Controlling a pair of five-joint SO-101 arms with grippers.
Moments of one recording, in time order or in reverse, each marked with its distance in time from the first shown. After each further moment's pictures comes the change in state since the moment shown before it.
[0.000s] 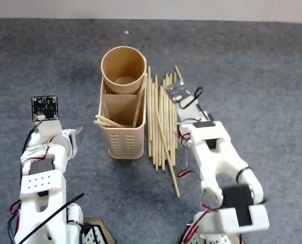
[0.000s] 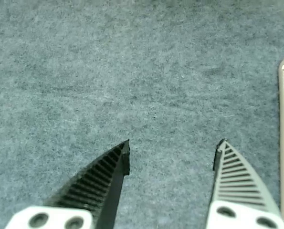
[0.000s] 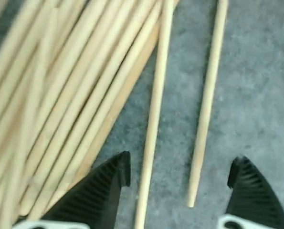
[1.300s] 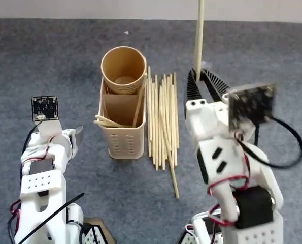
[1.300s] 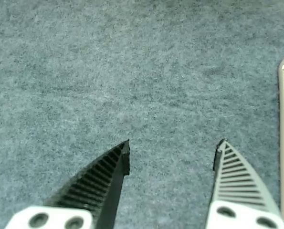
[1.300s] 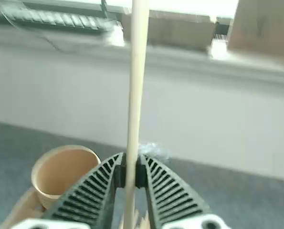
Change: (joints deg) left arm 0.0 0.0 0.0 0.0 0.0; right arm -5.5 -61.2 -18.7 14.9 -24.2
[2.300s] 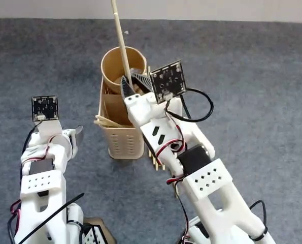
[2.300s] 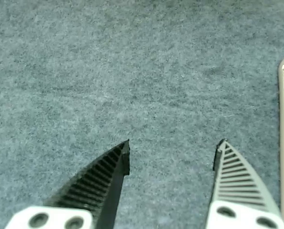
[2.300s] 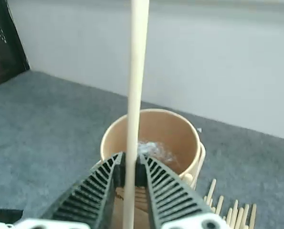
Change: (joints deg) left arm 0.0 0.0 0.0 0.0 -0.2; right arm -16.5 19.2 17.6 -28.1 -5.1
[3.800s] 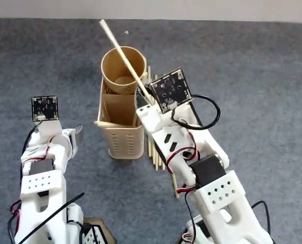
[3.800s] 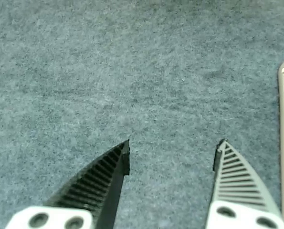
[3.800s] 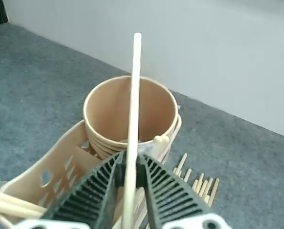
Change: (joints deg) left arm 0.0 0.0 0.4 -1.2 0.0; right arm 2.7 -7.9 0.3 13.5 8.6
